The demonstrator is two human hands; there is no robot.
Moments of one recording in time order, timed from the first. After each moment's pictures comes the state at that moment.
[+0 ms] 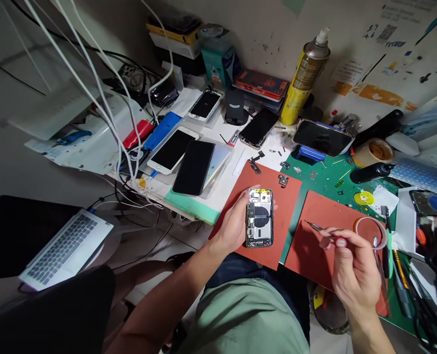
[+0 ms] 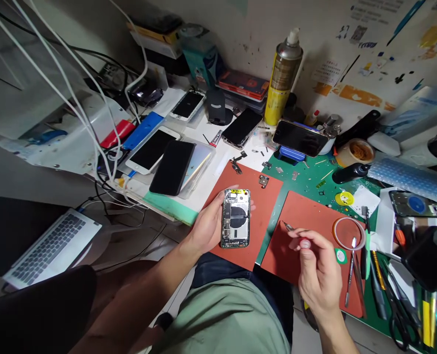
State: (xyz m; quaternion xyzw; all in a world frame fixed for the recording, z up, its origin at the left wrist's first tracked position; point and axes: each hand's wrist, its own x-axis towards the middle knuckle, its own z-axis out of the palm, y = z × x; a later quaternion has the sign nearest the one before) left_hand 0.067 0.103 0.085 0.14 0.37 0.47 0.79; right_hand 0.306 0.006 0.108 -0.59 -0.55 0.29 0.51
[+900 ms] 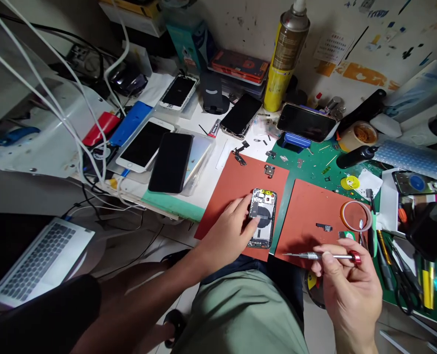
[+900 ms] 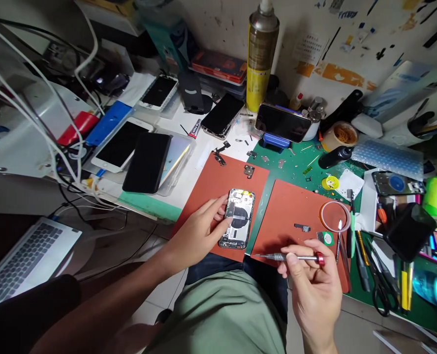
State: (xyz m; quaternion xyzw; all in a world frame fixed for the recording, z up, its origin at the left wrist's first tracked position) left_hand 0.054 0.081 0.104 0.69 0.53 0.21 0.45; right_hand 0.287 -0.041 0.127 -0.63 -0.27 0.39 0.62
